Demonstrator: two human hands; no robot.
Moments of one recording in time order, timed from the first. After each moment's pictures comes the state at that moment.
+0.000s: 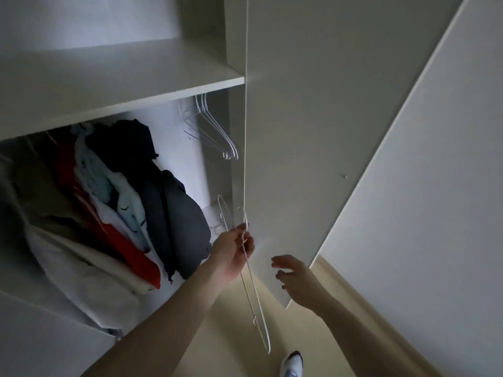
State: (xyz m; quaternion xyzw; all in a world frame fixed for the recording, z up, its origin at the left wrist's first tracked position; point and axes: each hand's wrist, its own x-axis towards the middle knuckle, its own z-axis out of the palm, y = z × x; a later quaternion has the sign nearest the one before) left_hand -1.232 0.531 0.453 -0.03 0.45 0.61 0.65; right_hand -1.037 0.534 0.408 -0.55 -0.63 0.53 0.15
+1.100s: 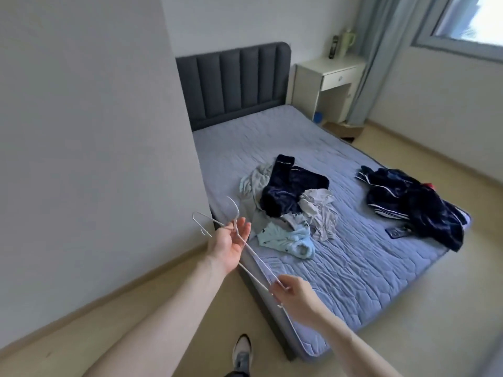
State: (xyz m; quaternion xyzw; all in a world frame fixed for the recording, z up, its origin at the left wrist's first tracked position) left_hand -0.371 0.034 0.435 0.20 0.34 0.10 0.91; right_hand -0.402 -0.181 0.389 -0.86 -0.16 0.26 0.40
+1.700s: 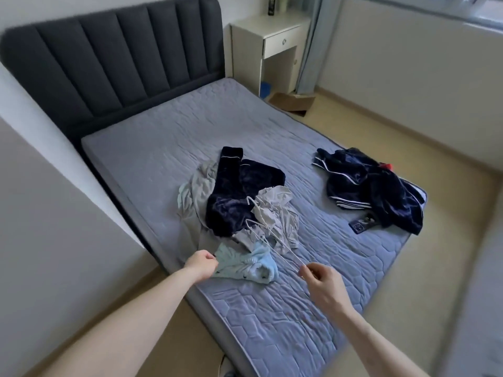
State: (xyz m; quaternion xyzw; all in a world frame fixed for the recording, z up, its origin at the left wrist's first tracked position) left_hand -0.063 0.037 0.270 0.82 0.29 -0.27 0.41; right_hand -0.097 -0.285 0.328 -0.89 0.07 0.13 0.43
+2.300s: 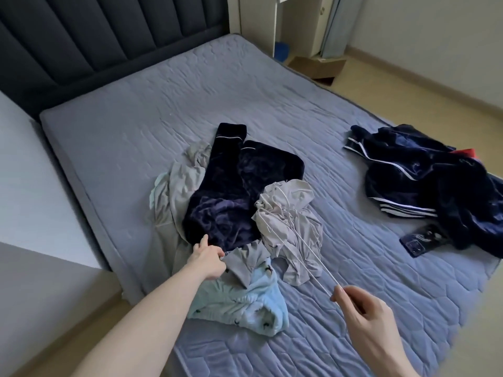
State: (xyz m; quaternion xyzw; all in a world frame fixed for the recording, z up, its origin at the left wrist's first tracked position) left_hand 0.181 0.011 0.004 0.91 0.18 -0.34 0.18; right_hand 0.094 -0.336 0.124 -0.88 0.11 0.09 0.46
